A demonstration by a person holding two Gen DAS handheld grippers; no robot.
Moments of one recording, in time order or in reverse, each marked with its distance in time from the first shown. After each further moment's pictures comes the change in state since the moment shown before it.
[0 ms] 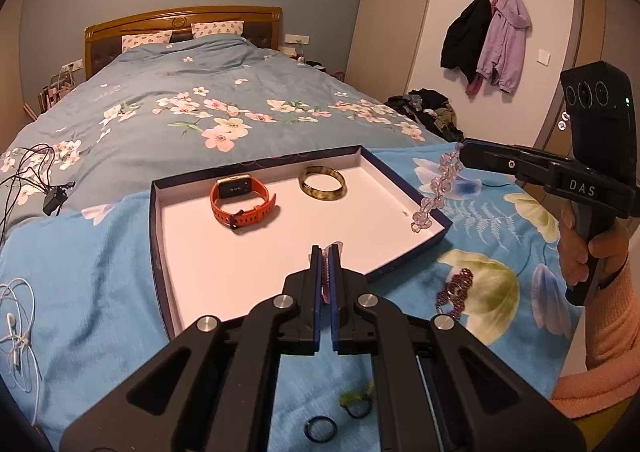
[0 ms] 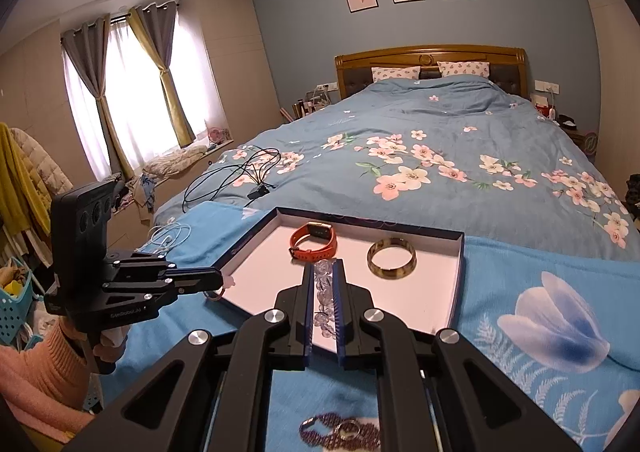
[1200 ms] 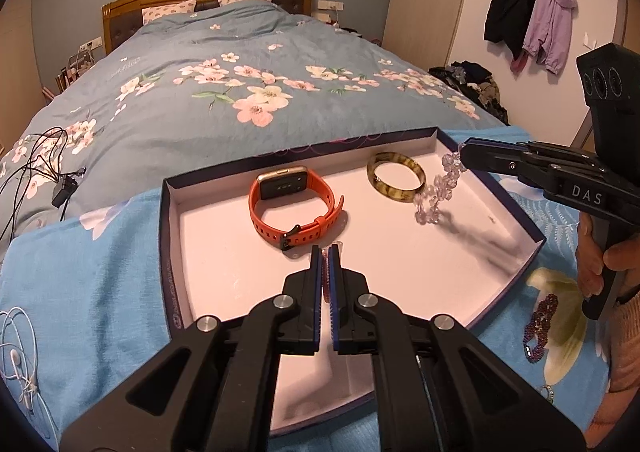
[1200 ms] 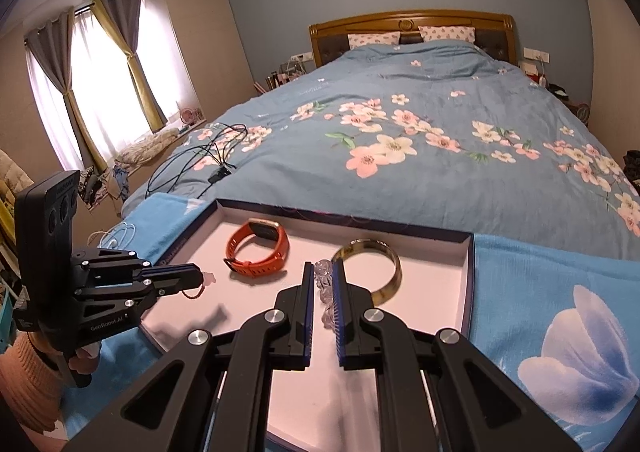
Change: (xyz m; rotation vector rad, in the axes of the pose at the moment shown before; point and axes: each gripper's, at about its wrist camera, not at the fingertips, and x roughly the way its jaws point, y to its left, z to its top) left arm 0.090 0.042 0.024 -0.028 0.136 0.119; right arm 0.096 -0.036 0.010 0.054 0.112 -0.066
